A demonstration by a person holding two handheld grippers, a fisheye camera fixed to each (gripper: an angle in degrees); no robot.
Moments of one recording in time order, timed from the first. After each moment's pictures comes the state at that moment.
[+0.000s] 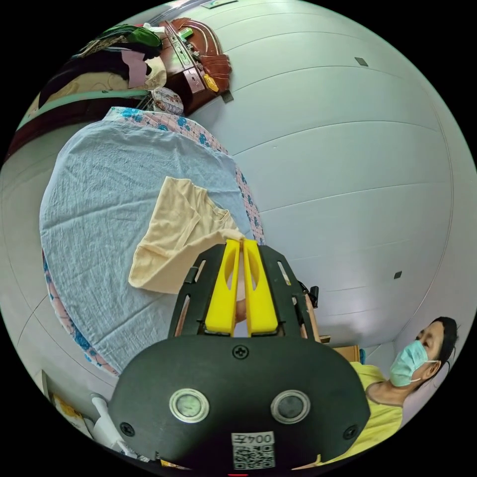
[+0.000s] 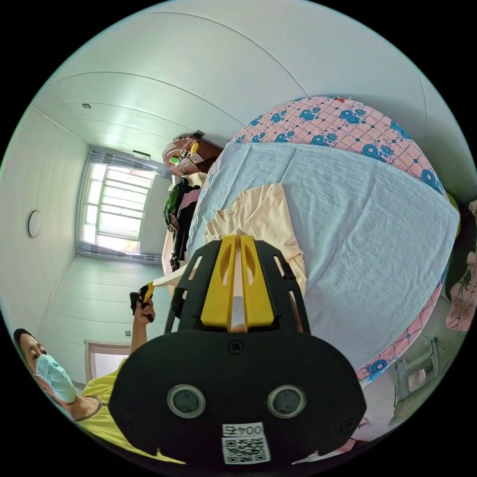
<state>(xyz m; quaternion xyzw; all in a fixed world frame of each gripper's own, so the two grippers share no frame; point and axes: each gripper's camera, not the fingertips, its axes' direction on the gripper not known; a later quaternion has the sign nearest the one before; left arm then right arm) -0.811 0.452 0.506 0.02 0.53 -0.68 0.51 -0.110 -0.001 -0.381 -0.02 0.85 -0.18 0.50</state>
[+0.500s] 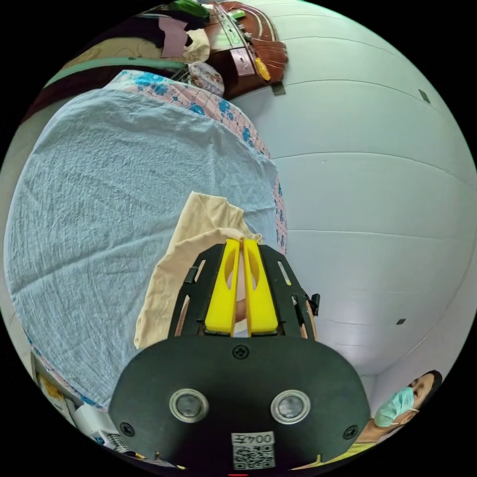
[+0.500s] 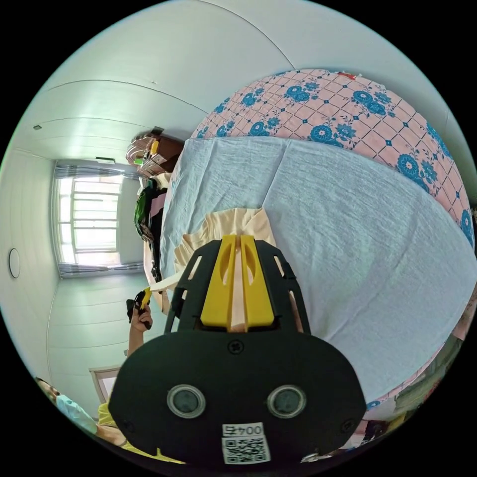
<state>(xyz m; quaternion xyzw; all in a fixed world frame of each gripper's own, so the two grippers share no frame) -0.817 0.404 0.705 -0.07 0.53 -0.72 0.44 -0.033 -0.187 -0.366 0.02 0.88 -0.12 0.46</state>
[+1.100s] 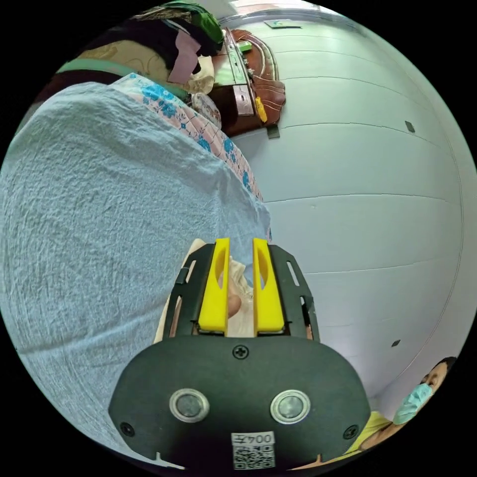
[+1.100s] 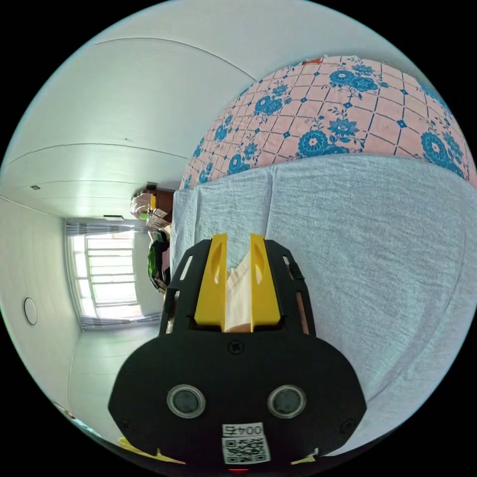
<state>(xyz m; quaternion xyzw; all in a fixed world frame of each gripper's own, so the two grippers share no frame) -0.786 0.371 0.743 0.05 0.45 -0.78 0.44 0.024 -0.236 -0.348 0.15 0.82 -0.19 0.51</state>
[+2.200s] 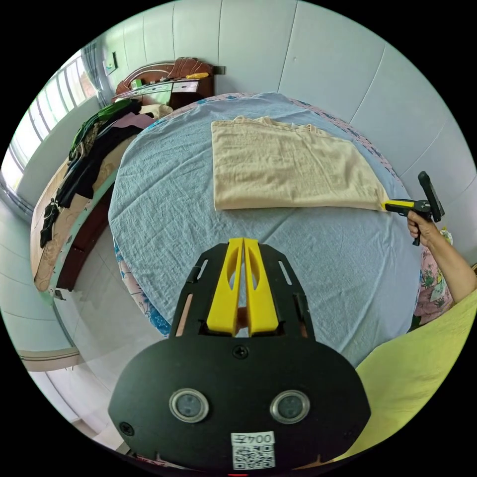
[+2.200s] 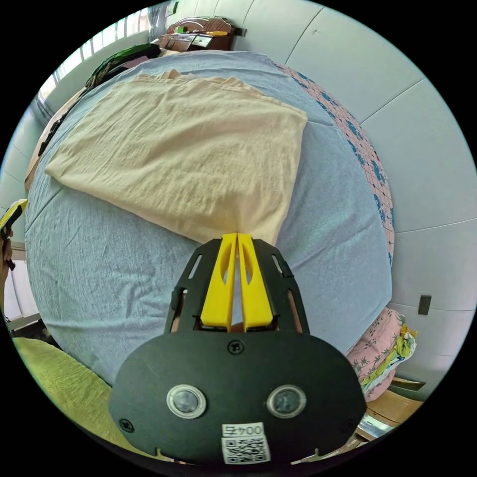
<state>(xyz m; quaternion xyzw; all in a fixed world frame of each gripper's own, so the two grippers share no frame) -0.546 0.269 0.423 -0.16 0.30 -0.47 0.82 0.260 0.067 -0.329 -0.25 0.95 -0.21 -0.01</state>
